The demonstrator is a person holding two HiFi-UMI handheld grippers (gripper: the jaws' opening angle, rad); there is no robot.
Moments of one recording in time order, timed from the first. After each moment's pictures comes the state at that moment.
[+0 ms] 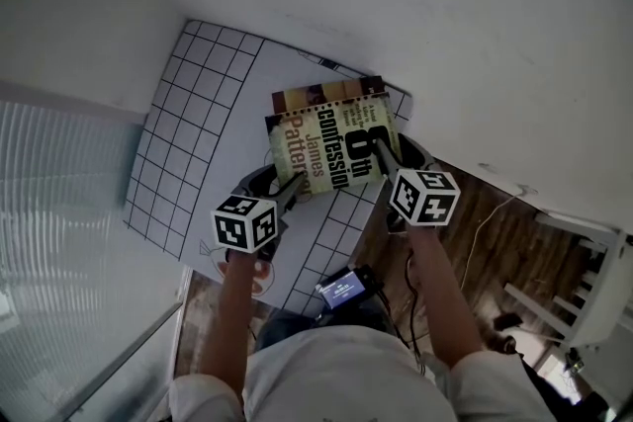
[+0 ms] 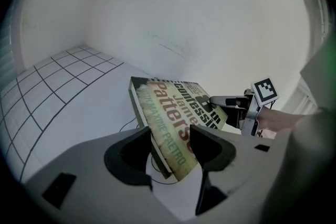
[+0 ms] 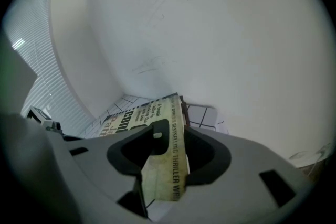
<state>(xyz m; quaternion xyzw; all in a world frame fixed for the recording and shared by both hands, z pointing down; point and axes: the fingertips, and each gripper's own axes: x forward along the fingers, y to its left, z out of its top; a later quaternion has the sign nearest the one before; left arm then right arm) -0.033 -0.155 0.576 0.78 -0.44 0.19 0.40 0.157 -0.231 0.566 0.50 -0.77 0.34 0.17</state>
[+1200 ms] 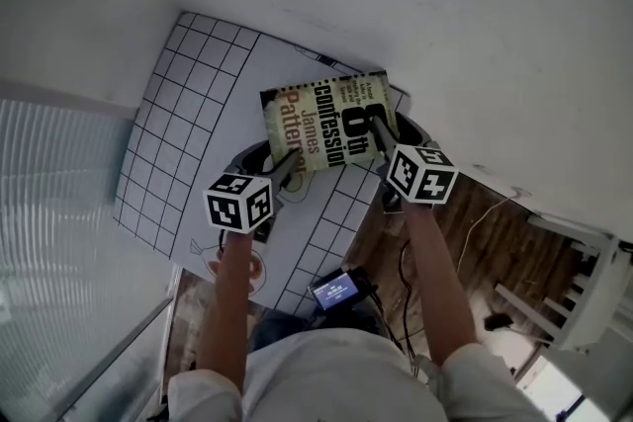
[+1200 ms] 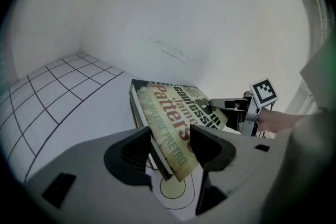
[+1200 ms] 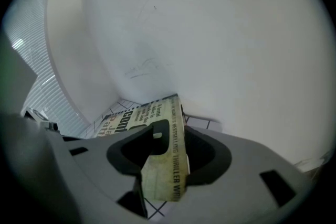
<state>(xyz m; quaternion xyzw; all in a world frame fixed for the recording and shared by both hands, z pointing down) -0.036 -0.199 0.574 0.79 -0.46 0.17 0.38 0.154 -0.275 0.568 0.51 -0.78 0.34 0.16</state>
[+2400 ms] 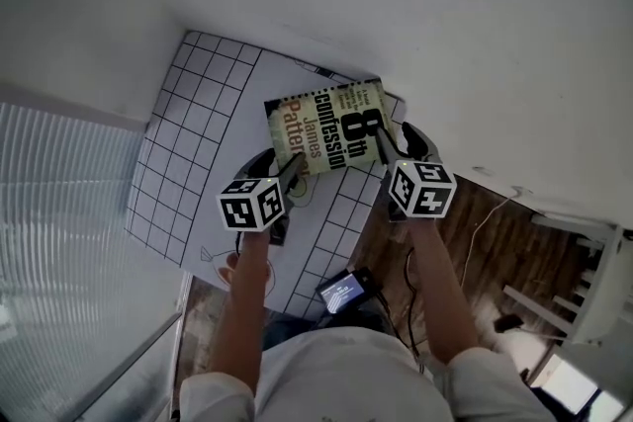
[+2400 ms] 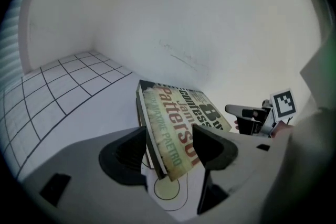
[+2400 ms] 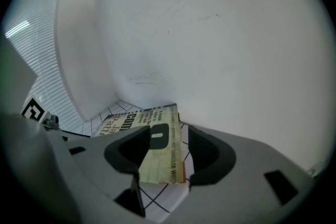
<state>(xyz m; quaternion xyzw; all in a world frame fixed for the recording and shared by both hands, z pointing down) -0.040 -0.200 0.571 0.75 -0.50 0.15 0.40 0.168 -0.256 0.538 0.54 -0.78 0.27 0.17</state>
